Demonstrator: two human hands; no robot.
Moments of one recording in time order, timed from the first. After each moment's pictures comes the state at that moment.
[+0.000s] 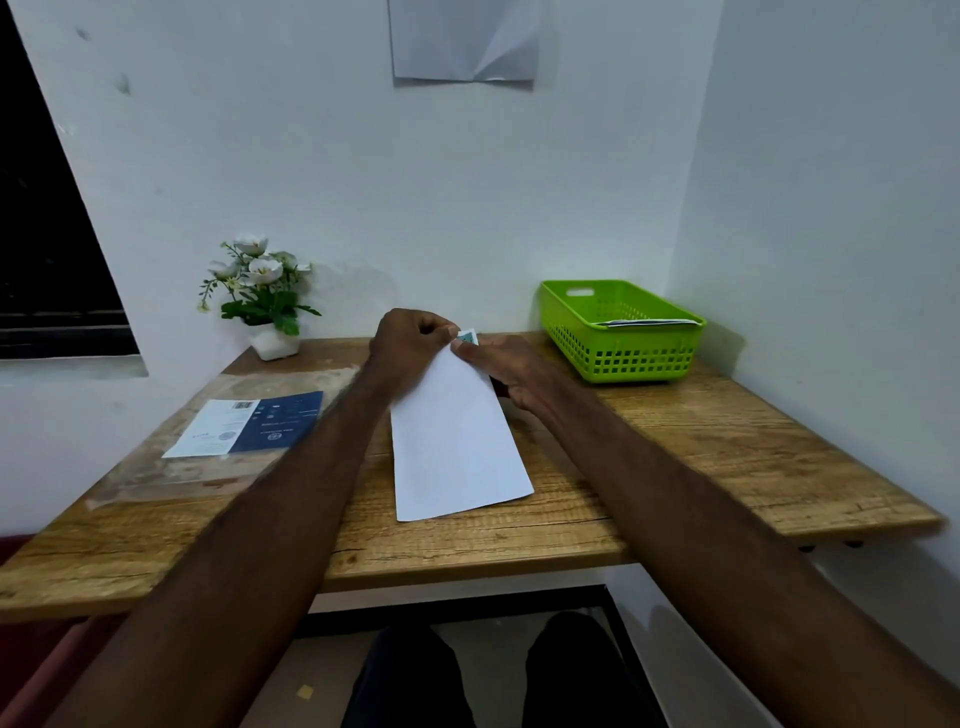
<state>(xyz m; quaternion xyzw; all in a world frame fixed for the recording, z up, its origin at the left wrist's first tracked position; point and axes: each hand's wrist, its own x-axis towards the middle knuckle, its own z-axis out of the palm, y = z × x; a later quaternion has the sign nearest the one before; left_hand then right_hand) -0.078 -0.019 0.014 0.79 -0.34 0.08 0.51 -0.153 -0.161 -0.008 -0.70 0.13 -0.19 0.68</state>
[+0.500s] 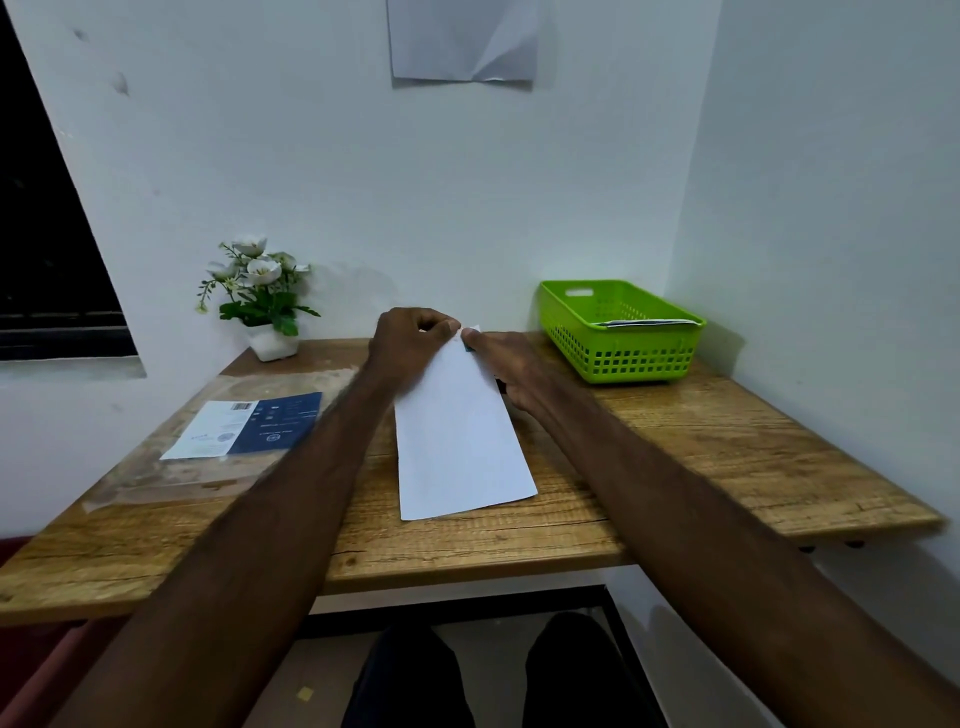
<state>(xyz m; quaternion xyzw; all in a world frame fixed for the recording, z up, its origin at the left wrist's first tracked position) -0.076 -0.021 0.015 0.78 -0.34 0.09 0.51 -0.152 -0.156 0.000 -0.66 0.18 -0.21 0.70</state>
